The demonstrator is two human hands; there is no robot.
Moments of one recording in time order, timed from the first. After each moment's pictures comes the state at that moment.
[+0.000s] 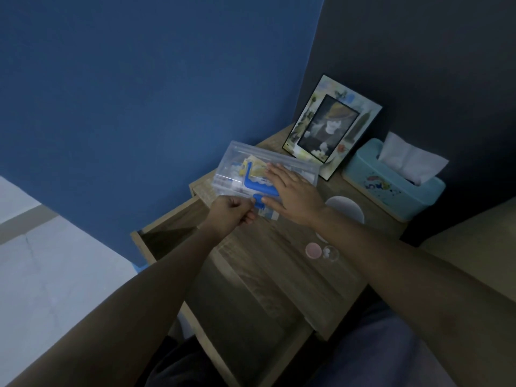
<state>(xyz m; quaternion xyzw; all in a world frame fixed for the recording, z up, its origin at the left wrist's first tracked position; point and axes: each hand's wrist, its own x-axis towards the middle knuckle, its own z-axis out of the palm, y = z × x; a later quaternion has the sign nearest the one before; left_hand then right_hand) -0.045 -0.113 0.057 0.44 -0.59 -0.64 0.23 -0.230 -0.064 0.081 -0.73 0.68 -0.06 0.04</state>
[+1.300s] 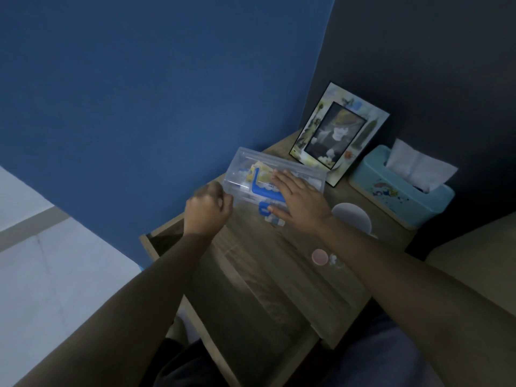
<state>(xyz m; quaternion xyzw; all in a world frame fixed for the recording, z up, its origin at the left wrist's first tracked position) -0.015 -0.125 0.075 0.50 -0.79 -0.12 0.32 -0.230 -0.062 0.077 -0.73 0.68 -0.05 0.01</state>
